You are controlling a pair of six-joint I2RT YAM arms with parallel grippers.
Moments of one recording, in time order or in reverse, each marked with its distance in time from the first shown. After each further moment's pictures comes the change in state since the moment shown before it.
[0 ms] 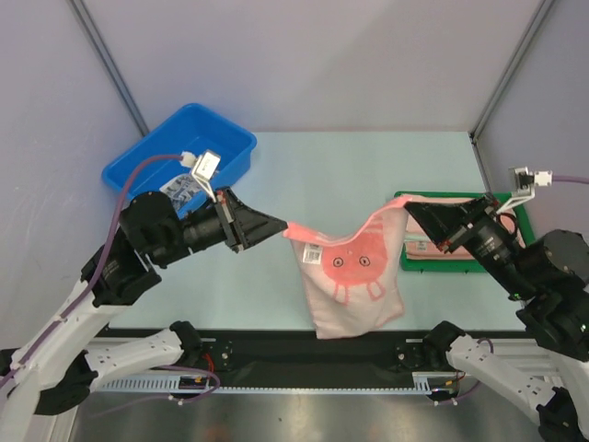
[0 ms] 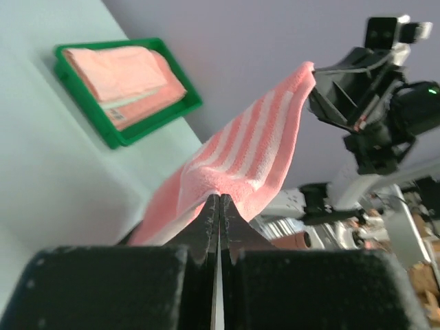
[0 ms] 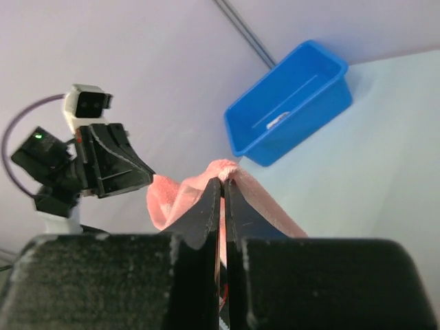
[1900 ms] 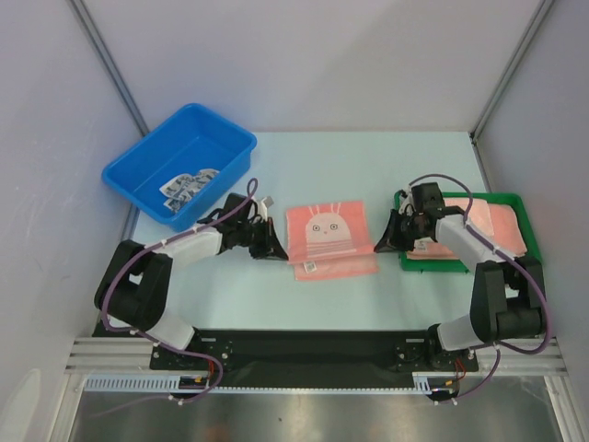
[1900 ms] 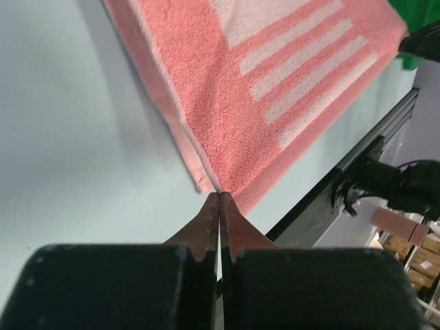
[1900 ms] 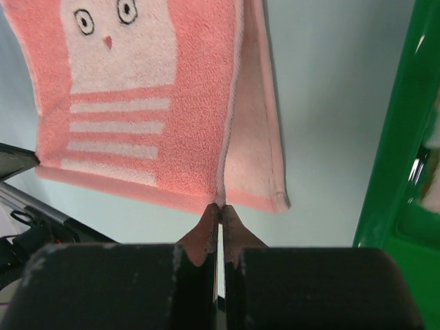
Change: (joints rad) left arm 0.486 0.694 -0.462 0.287 0.383 0.282; right arm -0.554 0.854 -0.395 0.012 -0.441 -0.353
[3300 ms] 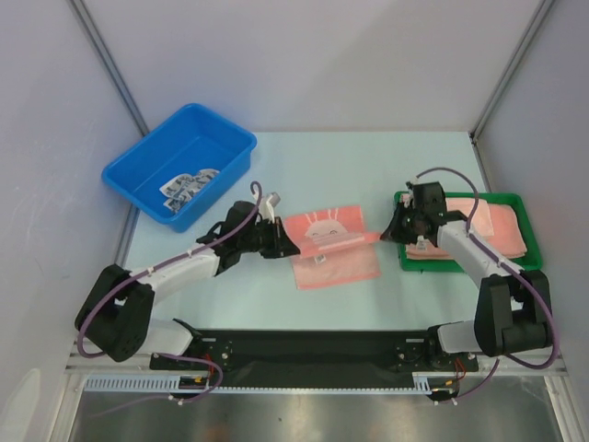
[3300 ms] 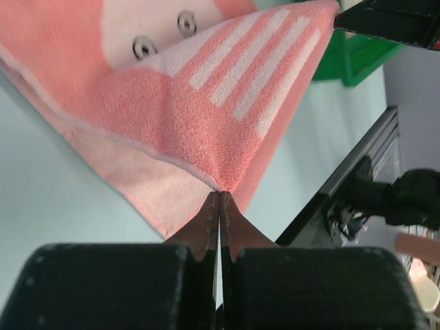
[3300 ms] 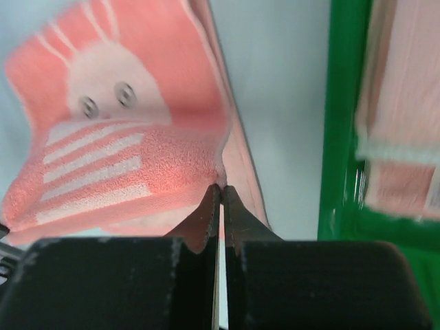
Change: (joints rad) left arm -0.151 -0.190 -0.132 0.264 -0.156 -0.081; right arm 0.039 -0.074 0.005 0.113 0.205 0.054
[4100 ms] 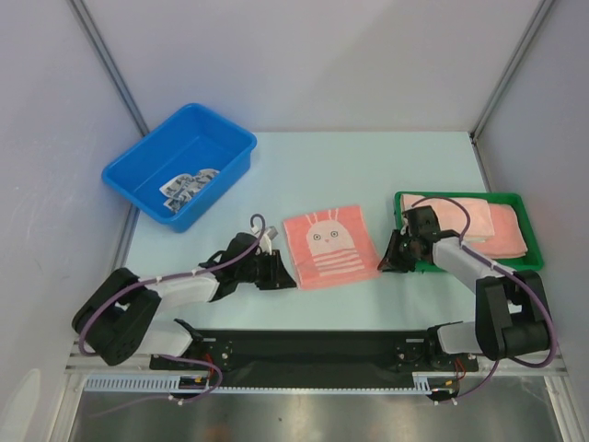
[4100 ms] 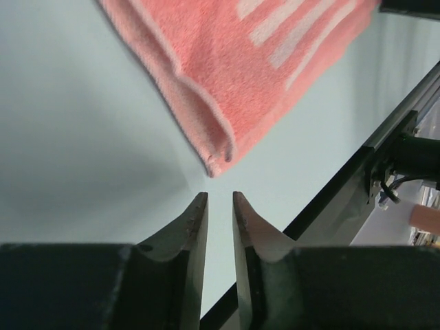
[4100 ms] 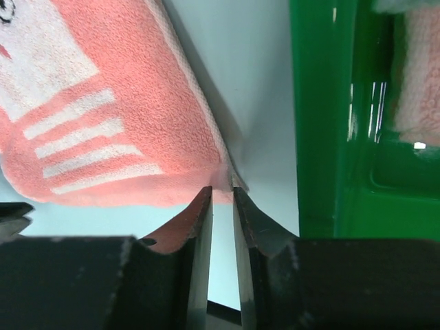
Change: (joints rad) left arm -0.096 -0.004 -0.309 0.157 -0.025 -0.086; right arm 0.021 -0.032 -0.261 0.016 -0.027 0.071
